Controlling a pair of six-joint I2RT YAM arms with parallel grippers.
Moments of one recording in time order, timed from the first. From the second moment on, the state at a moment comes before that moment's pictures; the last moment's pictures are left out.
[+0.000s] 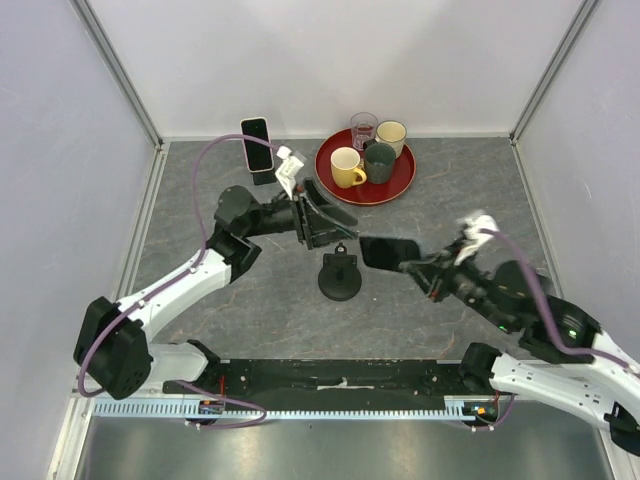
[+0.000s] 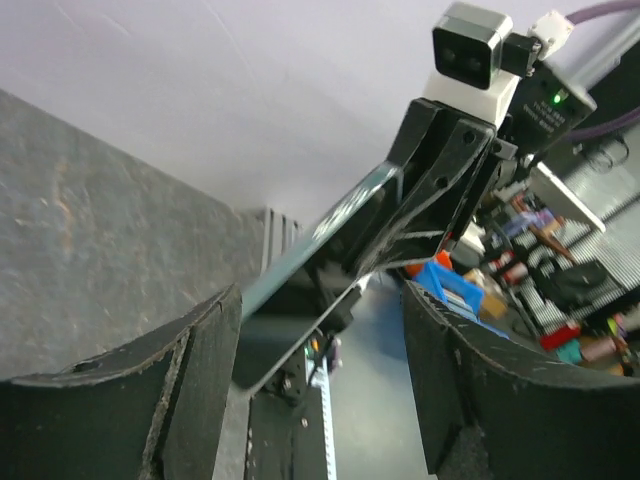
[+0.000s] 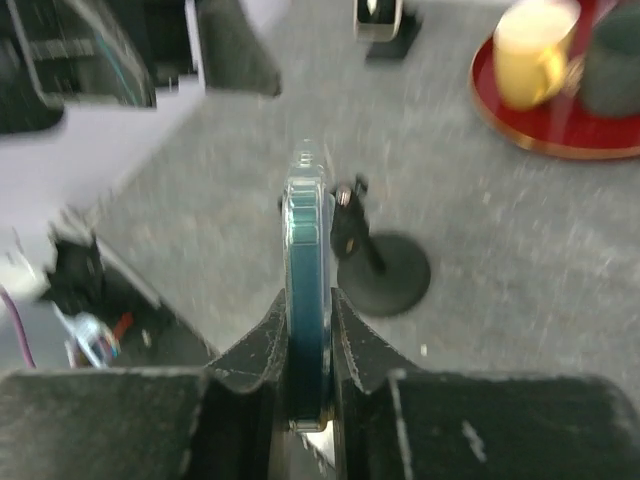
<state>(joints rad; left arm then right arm) -0.60 1.25 0.88 0.72 0.86 -0.86 1.02 0.50 0.94 -0.54 0.32 0.41</state>
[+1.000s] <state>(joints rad) -0.86 1.41 1.09 0.36 1.21 -0.56 1.02 0.41 0.84 -0.53 -0.09 0.43</state>
